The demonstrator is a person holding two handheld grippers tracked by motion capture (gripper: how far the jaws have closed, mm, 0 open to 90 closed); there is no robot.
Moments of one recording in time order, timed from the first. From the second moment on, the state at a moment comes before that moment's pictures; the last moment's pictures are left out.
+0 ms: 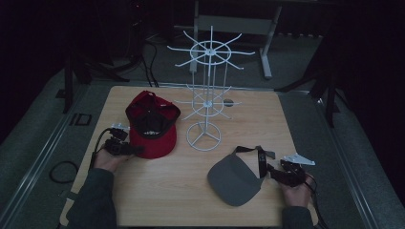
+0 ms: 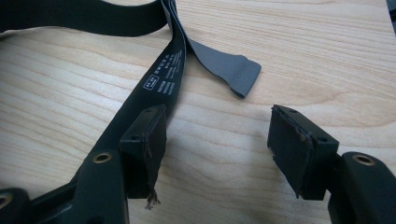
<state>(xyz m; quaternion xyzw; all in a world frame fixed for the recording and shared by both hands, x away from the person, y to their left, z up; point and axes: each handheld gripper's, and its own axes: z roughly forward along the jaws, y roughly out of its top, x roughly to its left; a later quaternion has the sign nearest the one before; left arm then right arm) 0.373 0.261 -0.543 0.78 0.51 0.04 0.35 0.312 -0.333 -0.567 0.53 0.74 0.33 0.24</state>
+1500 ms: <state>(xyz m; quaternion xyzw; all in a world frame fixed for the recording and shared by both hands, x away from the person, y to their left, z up) 0.349 0.259 -0.541 0.76 0.48 0.07 0.43 0.312 -0.333 -0.567 0.53 0.74 0.33 0.24</state>
